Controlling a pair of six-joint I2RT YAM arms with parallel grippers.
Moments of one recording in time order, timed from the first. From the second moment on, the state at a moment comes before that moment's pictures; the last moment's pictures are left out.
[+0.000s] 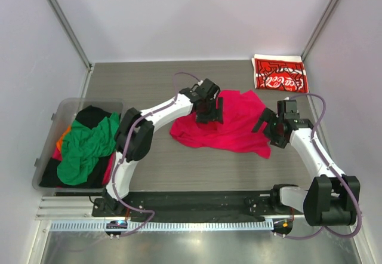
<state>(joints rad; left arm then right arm) -0.77 2.12 1.76 -0.62 0.10 -0.68 0.00 1.18 0.79 -0.65 -0.05 0.56</state>
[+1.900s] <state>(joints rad) -1.10 2.19 1.77 -0.90 -0.27 -0.63 -0.03 0.92 0.63 -0.60 -0.16 0.68</state>
